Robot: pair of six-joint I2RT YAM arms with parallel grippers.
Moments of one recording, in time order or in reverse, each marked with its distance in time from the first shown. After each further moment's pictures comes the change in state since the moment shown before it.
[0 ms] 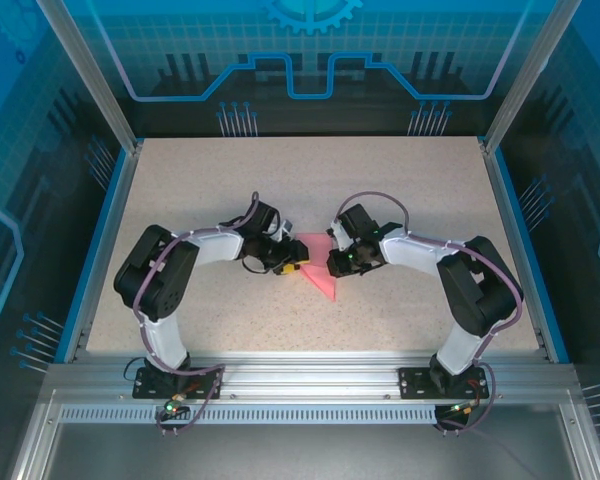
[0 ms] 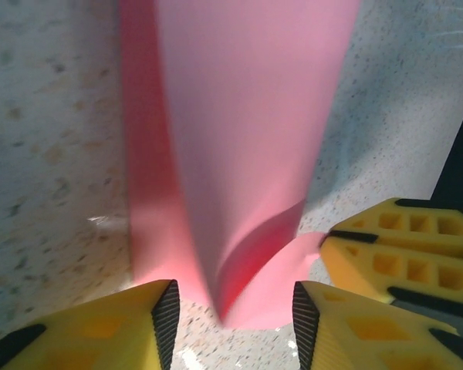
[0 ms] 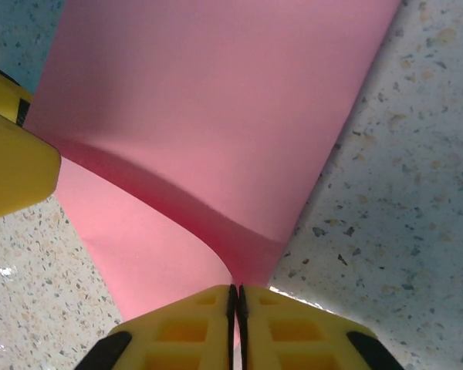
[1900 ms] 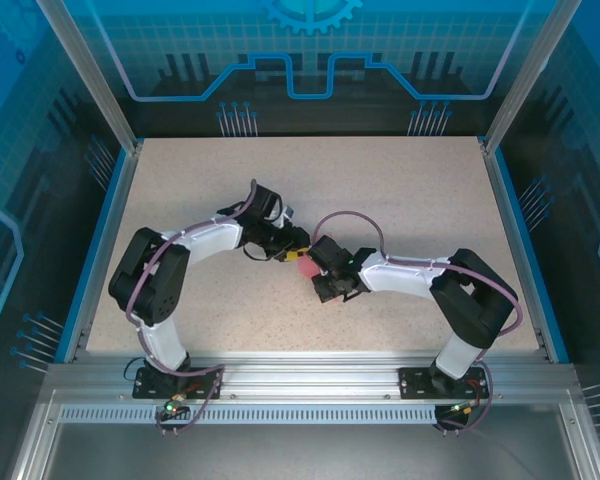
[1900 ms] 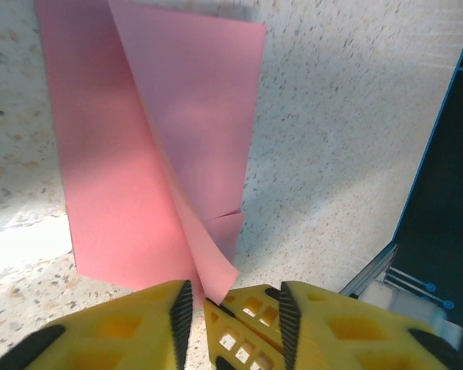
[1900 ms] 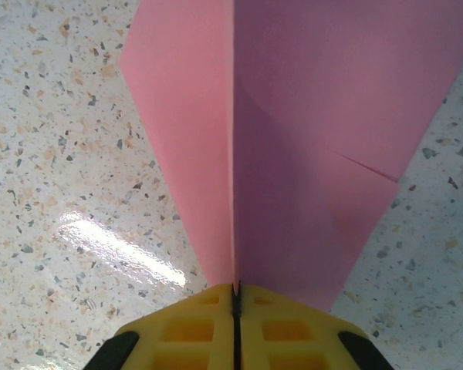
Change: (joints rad) left arm 0.015 -0.059 0.121 -0.150 -0.028 -0.025; right arm 0.285 -0.030 -0.055 0.008 0.346 0.122
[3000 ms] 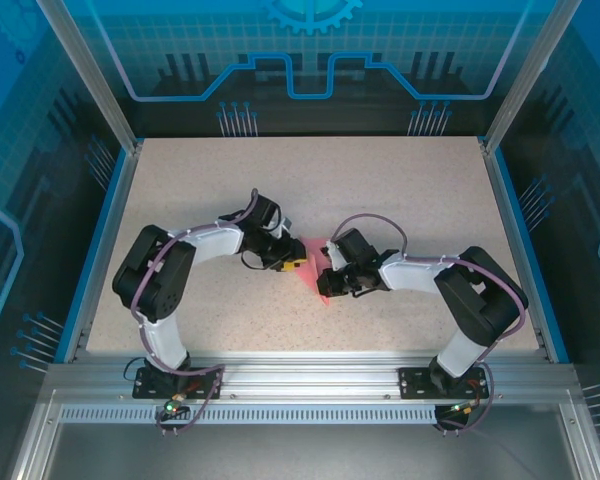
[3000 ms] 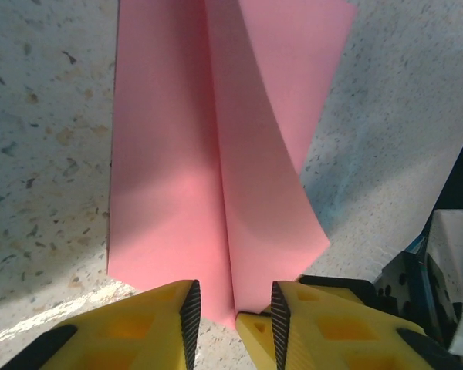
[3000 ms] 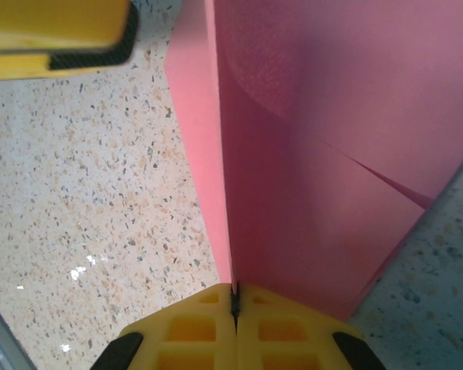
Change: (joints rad) left arm -0.013 0.052 -0.062 0.017 0.009 0.029; right arm -0.185 -0.026 -0.172 0.303 -0.474 0.088
